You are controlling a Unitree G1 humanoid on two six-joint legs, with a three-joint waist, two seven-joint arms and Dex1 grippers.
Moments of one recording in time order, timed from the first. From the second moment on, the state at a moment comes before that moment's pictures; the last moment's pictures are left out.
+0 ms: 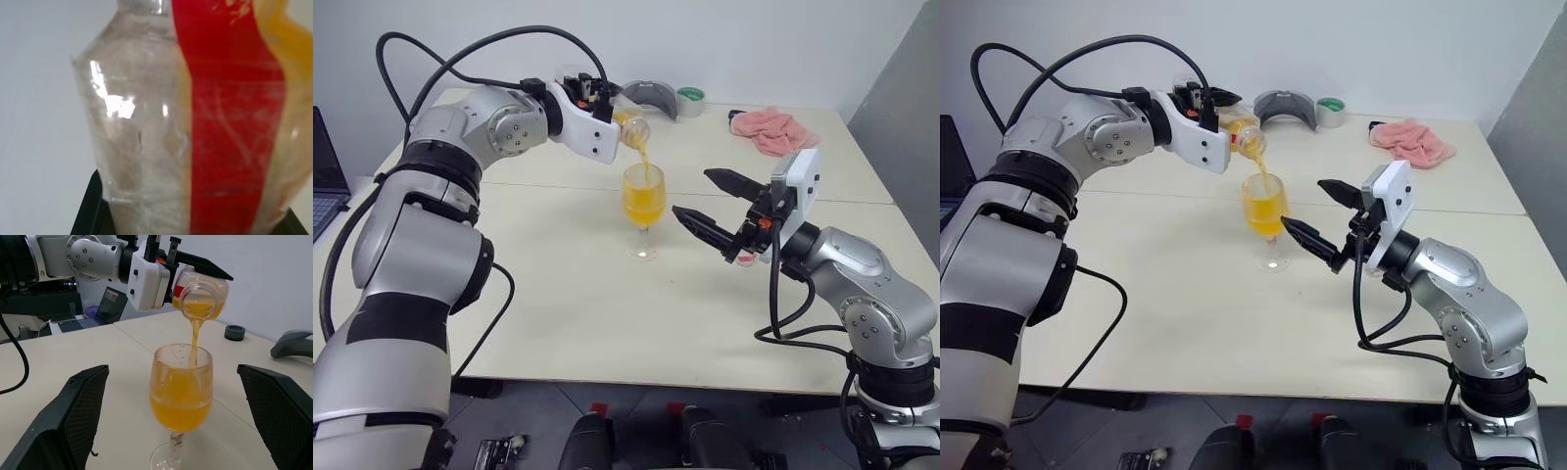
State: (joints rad) left arm -1.56 0.62 -0.55 1.31 0.79 -0.88 -0.21; right arm -0.47 -0.48 -0.03 -0.52 0.65 0.66 0.52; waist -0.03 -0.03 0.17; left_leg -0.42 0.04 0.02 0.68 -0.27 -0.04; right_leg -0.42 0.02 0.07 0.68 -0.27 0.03
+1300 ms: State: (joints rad) left arm -1.42 0.51 -0.02 1.00 0.05 -0.46 -0.73; right arm -0.44 -0.53 -0.03 -0.57 0.67 0.66 0.58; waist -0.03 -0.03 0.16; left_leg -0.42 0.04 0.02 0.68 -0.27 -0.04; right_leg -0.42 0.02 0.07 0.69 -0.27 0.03
